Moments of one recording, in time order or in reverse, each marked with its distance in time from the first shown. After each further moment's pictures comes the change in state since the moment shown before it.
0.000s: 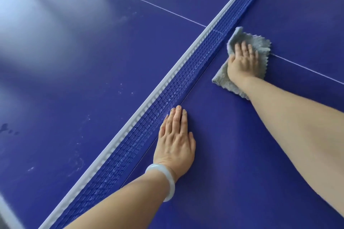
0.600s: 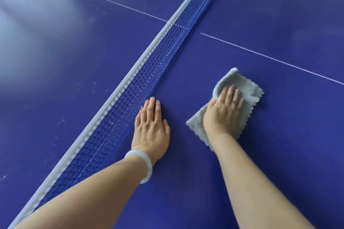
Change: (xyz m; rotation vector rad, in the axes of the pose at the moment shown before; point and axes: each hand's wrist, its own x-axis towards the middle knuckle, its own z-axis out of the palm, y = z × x) left_hand 0.001 0.000 0.006 -0.019 0.000 -0.023; right_hand -0.203 0.019 -0.002 0.067 0.068 0.310
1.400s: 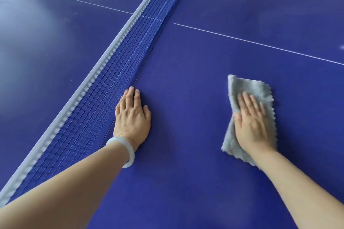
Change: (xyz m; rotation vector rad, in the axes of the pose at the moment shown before) left_hand -0.002 -0.001 0.002 -0.031 0.018 0.002; right_hand -0.058 0.162 -0.023 -0.061 -0.007 -0.189
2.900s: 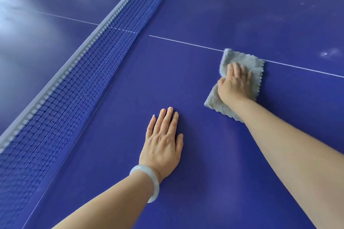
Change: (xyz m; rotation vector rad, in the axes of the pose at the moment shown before) left_hand -0.045 0.141 0.039 0.046 -0.107 0.356; right_hand 0.167 0.043 -0.014 -0.012 -0.027 0.128
